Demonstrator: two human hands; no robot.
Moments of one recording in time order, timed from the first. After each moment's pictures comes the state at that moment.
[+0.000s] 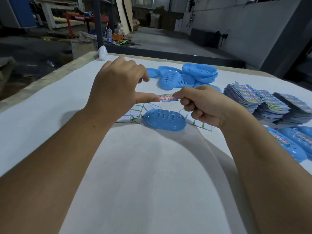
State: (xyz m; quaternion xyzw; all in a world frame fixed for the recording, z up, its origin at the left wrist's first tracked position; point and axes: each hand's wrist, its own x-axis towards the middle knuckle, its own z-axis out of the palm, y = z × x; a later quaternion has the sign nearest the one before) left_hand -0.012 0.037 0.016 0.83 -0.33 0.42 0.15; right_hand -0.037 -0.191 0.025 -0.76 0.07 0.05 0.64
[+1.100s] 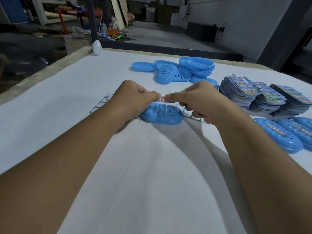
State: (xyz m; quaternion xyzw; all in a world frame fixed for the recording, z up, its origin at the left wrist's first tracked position) left_hand -0.017 -0.001 -0.008 0.82 -0.06 -0.02 0.57; right_hand -0.042 -0.188 0.012 -0.86 0.12 -0.03 0.49
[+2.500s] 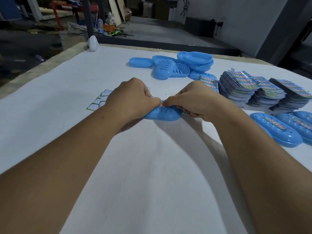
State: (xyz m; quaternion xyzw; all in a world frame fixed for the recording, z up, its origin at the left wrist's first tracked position) left_hand -0.018 -0.010 -0.011 0.94 -0.08 0.08 0.31; right_hand -0.032 -0.187 0.001 -0.92 0.11 0.00 0.39
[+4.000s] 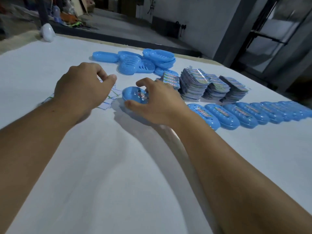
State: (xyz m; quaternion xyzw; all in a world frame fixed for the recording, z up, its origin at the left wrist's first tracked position) left_hand -0.013 0.003 -0.015 0.92 -0.10 0.22 0.31; right_hand -0.089 -0.172 -0.004 -0.98 0.02 -0.13 0.13
